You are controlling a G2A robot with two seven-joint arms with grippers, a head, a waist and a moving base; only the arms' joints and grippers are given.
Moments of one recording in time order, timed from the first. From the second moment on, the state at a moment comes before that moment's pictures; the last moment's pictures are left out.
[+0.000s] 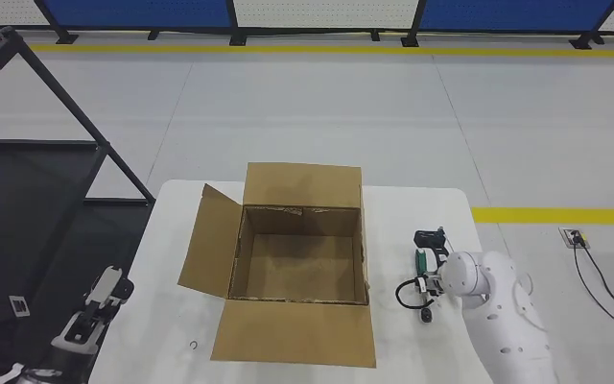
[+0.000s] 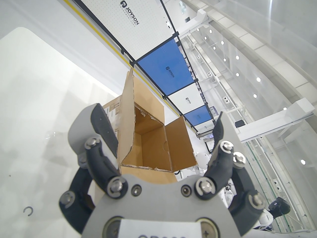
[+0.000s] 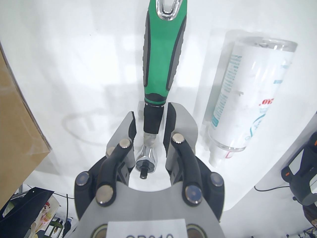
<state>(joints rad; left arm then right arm) 1.80 -1.23 -2.05 -2.26 -0.06 -0.14 -0.37 -0.80 -1.31 1.41 -1.30 -1.20 0.08 1.38</state>
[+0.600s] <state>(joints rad) 1.81 -1.23 -2.06 -2.25 -0.07 -0.15 -0.37 -0.77 -1.30 1.41 -1.25 -1.16 0.09 1.35</state>
